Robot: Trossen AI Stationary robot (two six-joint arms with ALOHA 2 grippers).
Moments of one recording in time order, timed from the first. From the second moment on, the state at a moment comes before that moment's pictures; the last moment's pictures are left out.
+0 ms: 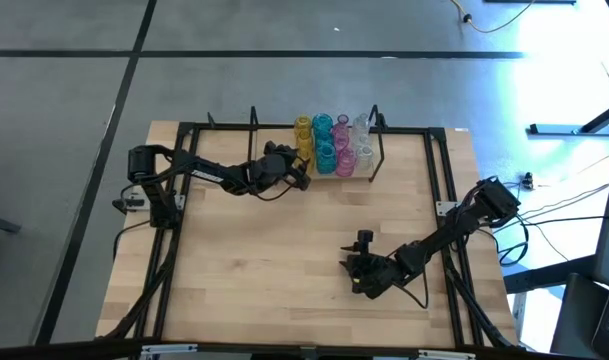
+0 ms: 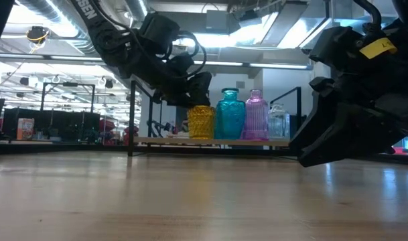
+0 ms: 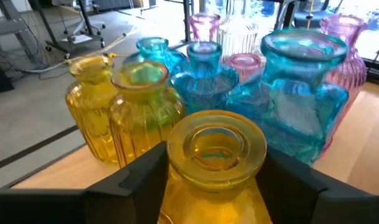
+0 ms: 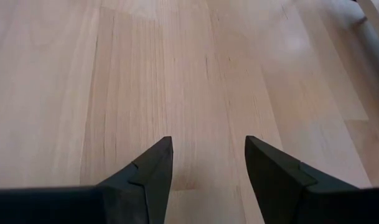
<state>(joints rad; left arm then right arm) 0.24 1.76 0.82 0.59 -0.56 -0.19 0.61 1.75 0.75 0.00 0.69 0.34</state>
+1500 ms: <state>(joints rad) -0.12 1.02 0.55 0.21 -0.37 0.03 0.61 1.74 0.75 0.05 0.68 0.22</state>
